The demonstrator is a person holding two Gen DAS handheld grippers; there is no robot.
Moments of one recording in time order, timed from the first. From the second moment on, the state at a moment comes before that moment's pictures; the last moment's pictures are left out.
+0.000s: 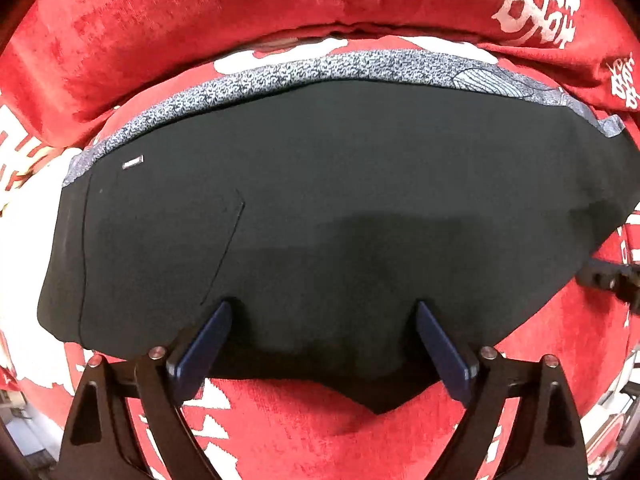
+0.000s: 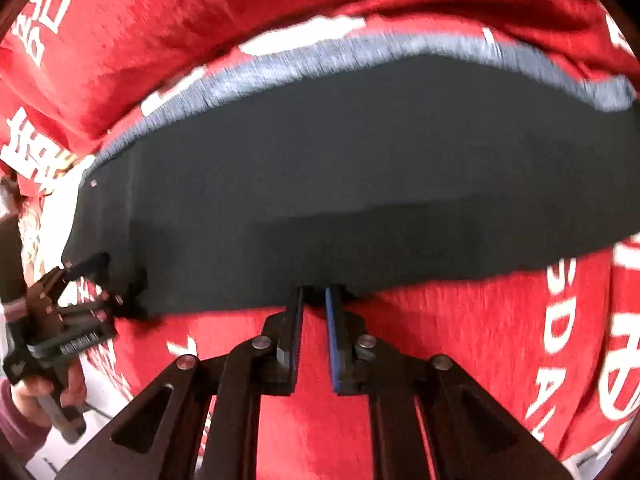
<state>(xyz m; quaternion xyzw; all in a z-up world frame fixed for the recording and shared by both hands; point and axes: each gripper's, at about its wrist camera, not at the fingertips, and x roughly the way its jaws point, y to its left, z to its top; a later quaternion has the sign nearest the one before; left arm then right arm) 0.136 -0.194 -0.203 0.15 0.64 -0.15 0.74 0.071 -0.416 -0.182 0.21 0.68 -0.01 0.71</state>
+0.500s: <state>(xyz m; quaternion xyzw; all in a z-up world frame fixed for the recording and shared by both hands) 0.175 -0.154 -0.178 0.12 0.63 -0.10 0.76 0.153 -0.379 -0.131 0.21 0.63 0.05 0.74</state>
